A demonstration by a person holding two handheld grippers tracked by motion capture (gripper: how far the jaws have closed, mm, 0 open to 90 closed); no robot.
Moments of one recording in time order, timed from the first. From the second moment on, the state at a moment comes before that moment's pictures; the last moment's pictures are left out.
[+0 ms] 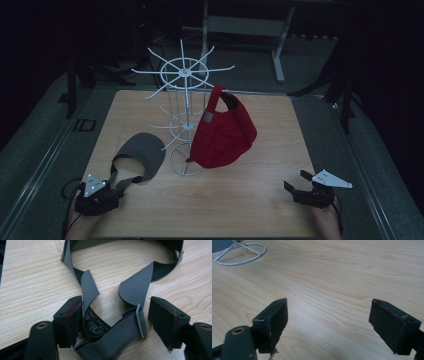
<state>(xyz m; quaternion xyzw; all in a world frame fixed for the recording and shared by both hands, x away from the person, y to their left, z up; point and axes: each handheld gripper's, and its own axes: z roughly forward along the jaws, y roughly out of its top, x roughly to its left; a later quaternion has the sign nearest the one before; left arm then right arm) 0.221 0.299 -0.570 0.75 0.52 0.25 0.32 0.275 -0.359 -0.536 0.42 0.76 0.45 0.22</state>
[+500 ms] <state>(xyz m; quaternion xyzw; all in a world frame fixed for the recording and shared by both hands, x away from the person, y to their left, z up) 0.219 0.283 -0.561 0.78 0.46 0.27 0.33 0.274 -0.364 -0.535 0.43 0.74 0.47 0.22</state>
